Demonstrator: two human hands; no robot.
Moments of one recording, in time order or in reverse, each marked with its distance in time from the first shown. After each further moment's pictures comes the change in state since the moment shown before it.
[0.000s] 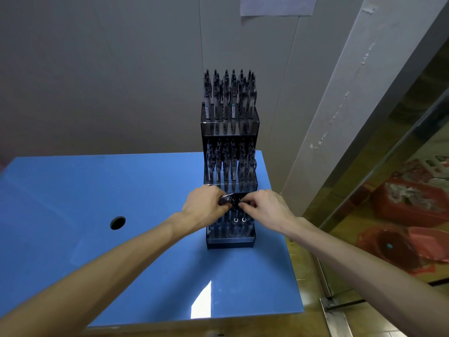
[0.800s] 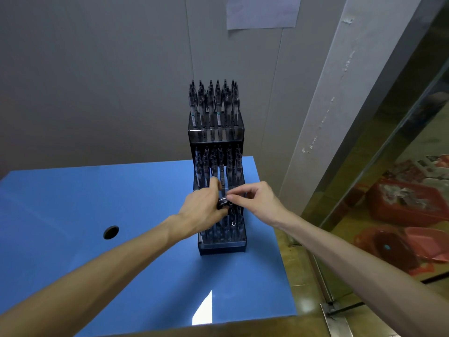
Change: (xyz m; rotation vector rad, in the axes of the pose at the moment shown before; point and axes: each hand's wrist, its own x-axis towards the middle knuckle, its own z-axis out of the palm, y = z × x) left_hand 0.003 0.023 -0.002 0.019 0.074 0.064; right_hand -0.007 -0.002 -0.024 0.773 0.096 -0.006
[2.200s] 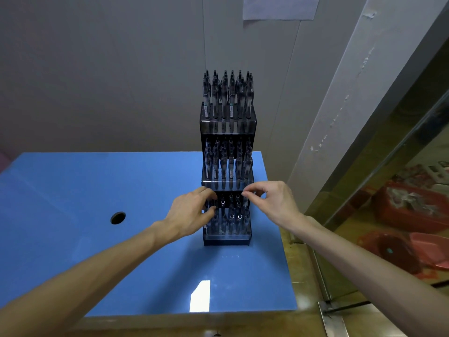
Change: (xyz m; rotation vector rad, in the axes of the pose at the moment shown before) left_hand -0.036 -0.054 0.019 -0.034 0.030 0.026; right_hand -0.007 0.018 -0.007 -0.564 0.144 -0.260
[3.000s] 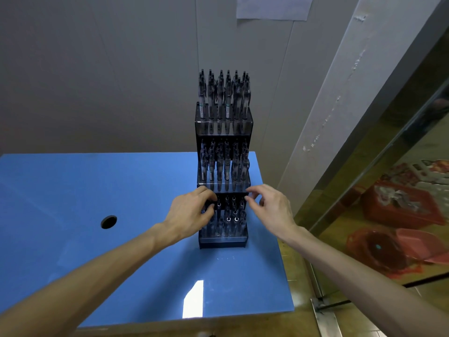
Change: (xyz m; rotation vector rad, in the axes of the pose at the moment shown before) left_hand 0.010 0.002 0.007 -0.038 0.087 0.063; right_hand -0.013 0.017 0.023 -0.095 0.079 0.139
